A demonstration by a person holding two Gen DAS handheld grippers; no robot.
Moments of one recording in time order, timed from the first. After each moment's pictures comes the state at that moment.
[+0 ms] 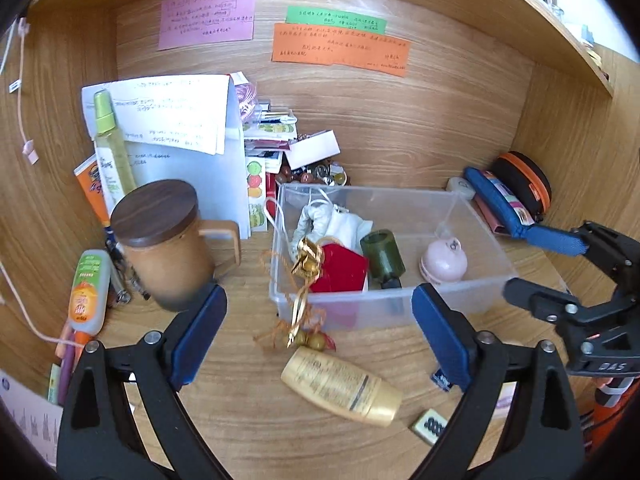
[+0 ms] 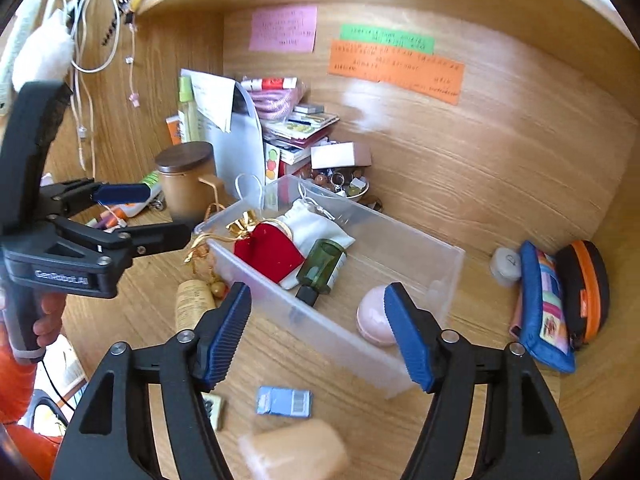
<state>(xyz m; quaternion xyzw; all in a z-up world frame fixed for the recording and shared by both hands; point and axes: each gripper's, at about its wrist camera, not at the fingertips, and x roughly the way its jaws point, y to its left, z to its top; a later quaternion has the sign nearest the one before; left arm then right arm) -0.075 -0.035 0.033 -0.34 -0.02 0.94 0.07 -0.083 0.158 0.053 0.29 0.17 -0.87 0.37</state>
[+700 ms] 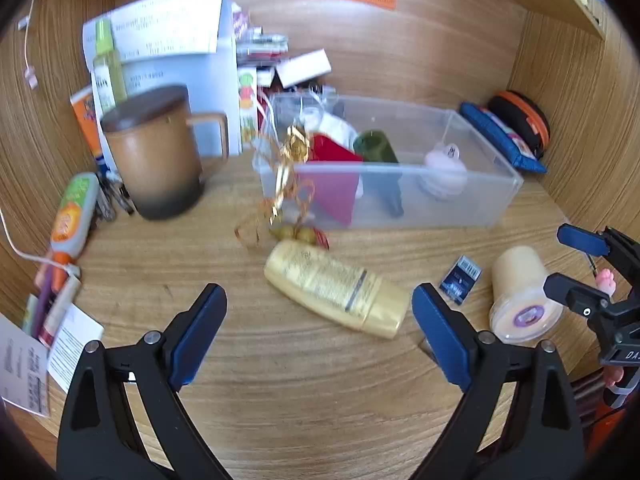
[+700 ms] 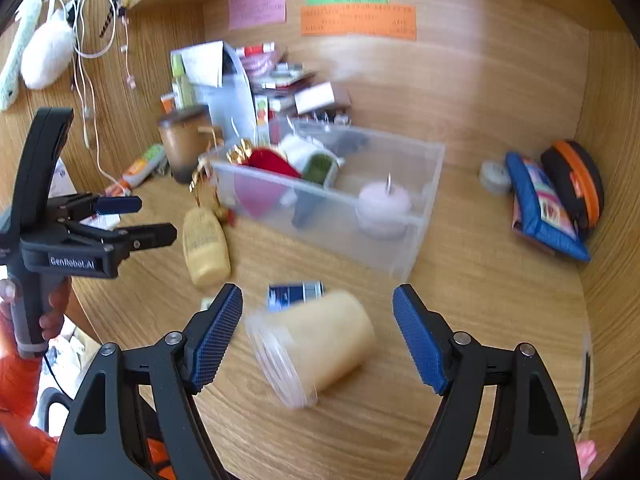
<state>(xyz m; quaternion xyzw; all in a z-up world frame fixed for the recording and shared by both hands) -0.039 -0.024 -0.031 -0.40 -0.01 0.91 0.08 -0.041 0.216 -0.008 0.34 0.12 -0.87 0.34</state>
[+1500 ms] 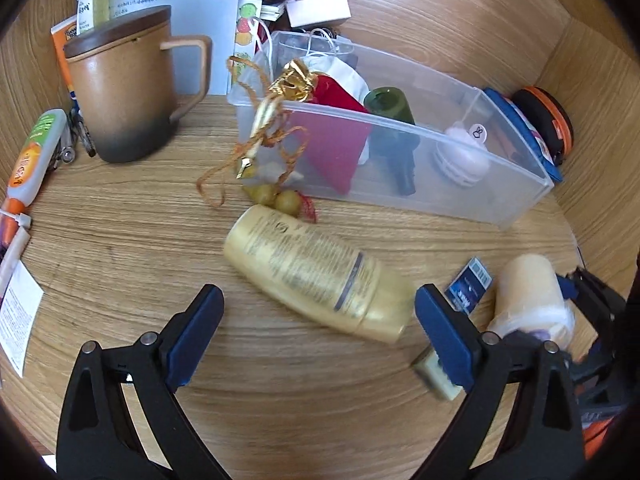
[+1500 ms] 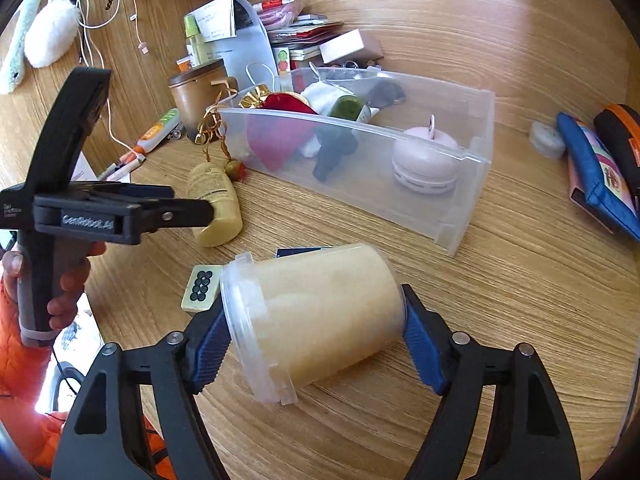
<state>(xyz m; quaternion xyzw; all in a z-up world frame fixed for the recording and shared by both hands) -0.077 -0.015 -0.065 -0.47 -0.08 0.88 0.06 -0.066 0.203 -0.052 0.38 0.12 -0.82 0.40</state>
